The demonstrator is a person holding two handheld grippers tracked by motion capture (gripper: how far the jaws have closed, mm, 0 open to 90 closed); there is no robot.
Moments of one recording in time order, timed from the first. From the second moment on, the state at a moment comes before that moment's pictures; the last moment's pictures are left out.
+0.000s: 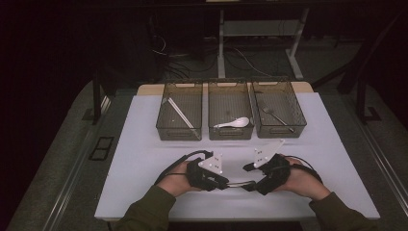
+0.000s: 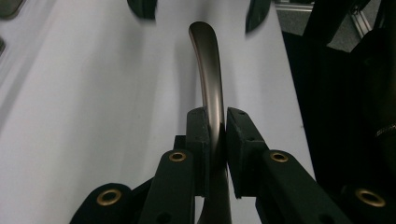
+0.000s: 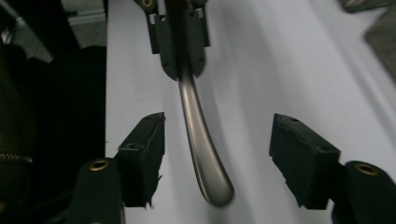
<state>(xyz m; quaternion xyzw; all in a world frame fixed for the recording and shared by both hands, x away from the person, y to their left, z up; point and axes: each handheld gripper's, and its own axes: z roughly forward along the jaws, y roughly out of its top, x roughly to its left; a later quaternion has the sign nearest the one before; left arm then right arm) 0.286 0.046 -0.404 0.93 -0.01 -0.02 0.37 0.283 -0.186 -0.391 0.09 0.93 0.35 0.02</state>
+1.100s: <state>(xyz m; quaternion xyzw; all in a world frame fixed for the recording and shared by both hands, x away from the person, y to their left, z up) 0.280 0.040 -0.399 0.93 -0.04 -0.02 0.38 0.278 -0.141 -0.403 0.03 0.96 0.29 -0.03</state>
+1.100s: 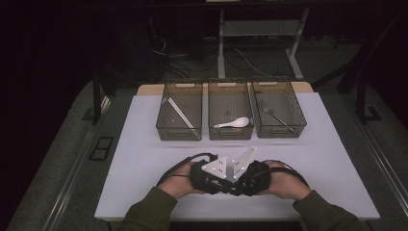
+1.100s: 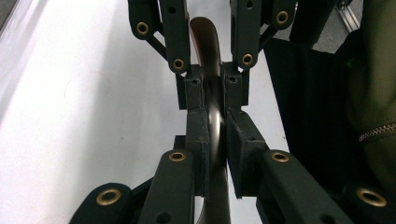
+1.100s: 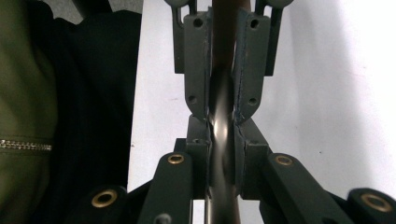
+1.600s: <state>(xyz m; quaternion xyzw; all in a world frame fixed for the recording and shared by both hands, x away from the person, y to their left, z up) 0.288 0.105 -0.389 0.88 0.10 0.02 0.46 0.293 -0.172 -0.394 0.08 0.95 0.31 0.00</state>
